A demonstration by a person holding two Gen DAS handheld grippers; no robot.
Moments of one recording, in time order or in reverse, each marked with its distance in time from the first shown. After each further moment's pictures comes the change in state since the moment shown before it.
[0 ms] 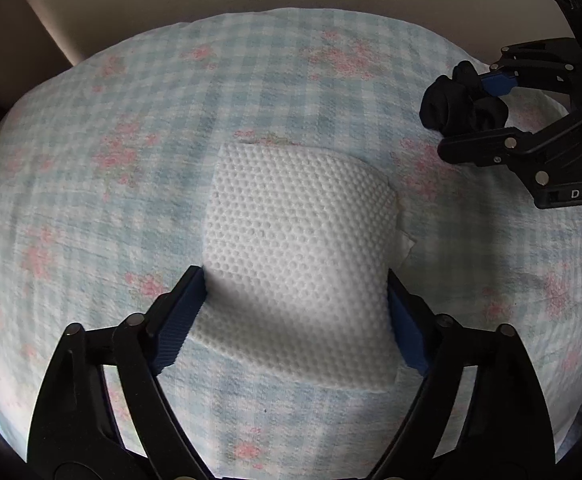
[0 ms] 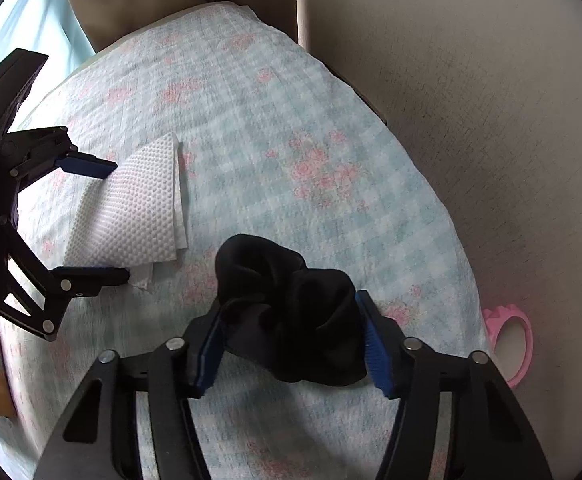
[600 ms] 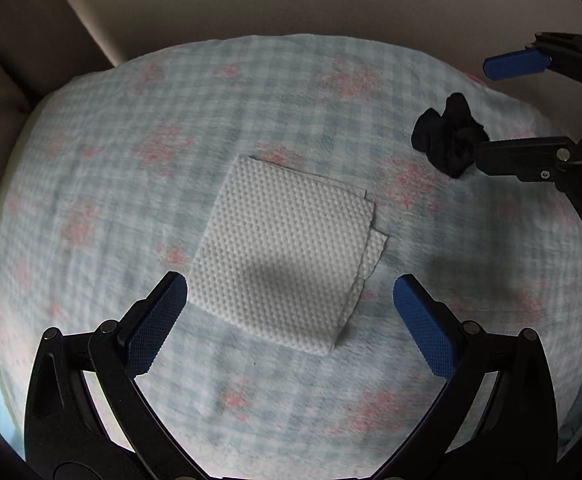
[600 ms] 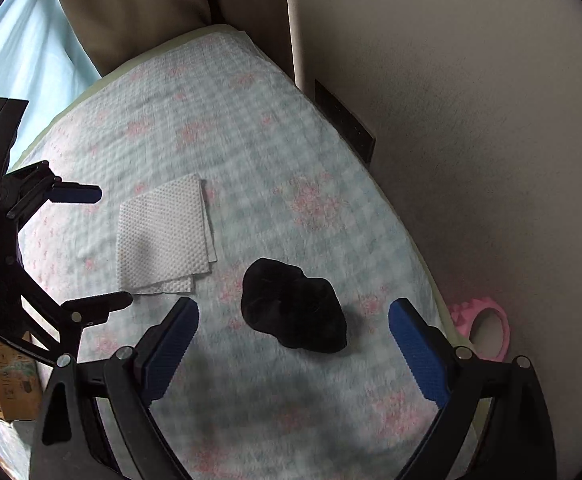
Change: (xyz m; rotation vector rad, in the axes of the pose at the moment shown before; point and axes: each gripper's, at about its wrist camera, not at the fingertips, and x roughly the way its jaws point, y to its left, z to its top) left arm -0.033 -0.016 0.001 -0.066 0.006 0.088; right arm -0.045 0.001 0.013 0.033 -0.006 0.009
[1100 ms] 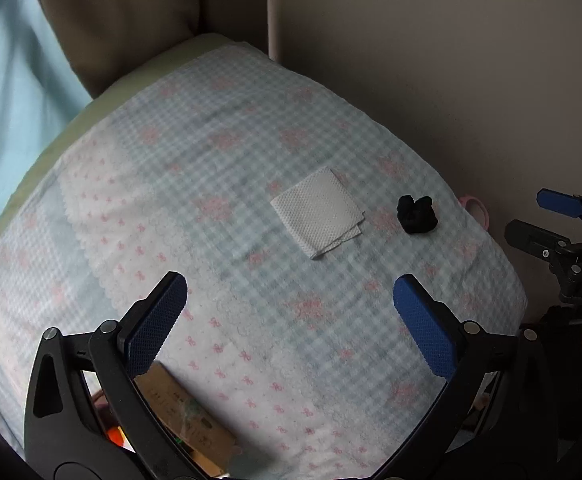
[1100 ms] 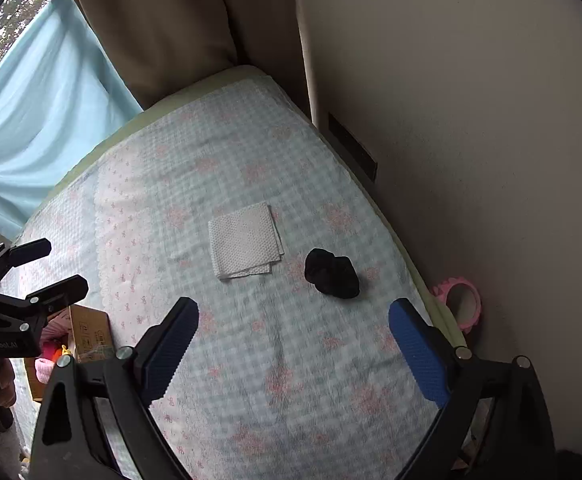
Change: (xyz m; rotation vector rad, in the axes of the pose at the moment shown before) left arm -0.210 0.001 -0.050 -0.605 -0.062 0.104; right arm -0.156 0.032 -0.002 0.049 -0.022 0.051
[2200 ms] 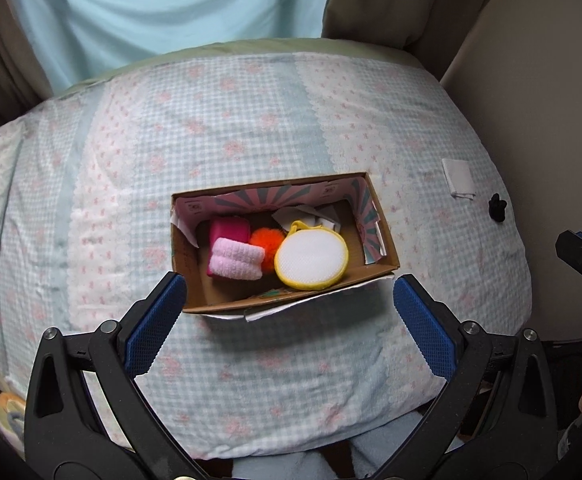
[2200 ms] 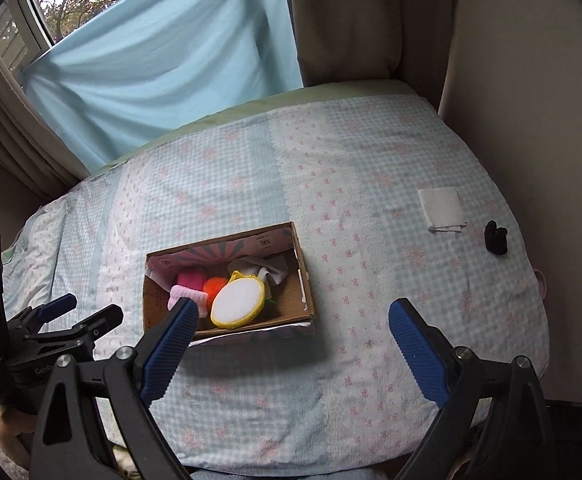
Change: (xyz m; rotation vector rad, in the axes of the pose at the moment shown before) left arm -0.238 0.200 -0.327 -0.584 -0.079 0.162; right arm -0.151 0.318 -0.117 -0.205 -0.045 0.134
